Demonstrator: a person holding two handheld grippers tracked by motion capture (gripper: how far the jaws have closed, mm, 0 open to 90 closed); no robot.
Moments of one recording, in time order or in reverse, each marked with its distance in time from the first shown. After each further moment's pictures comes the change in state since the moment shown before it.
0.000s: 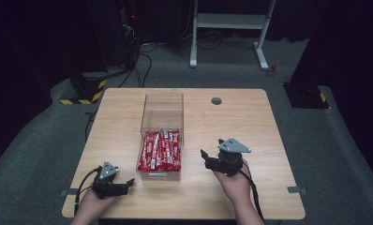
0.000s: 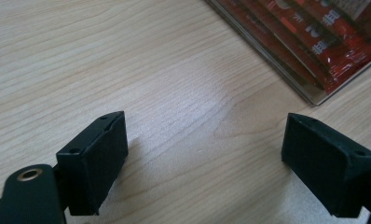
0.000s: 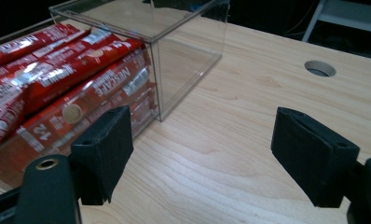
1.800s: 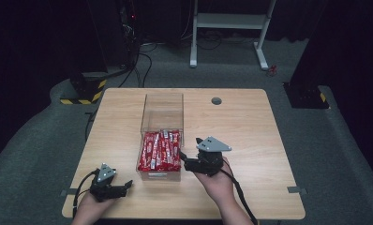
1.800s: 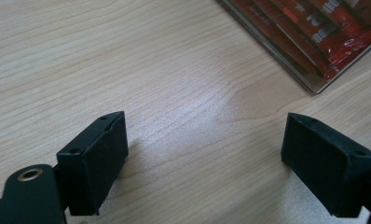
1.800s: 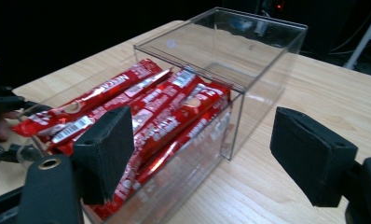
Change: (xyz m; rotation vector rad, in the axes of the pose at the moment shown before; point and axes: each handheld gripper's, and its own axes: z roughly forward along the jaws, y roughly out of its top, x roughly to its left) left arm 0.000 -0.005 -0.006 0.002 0.015 -0.006; right arm 0.053 0.031 0.010 -0.042 0.141 -0.035
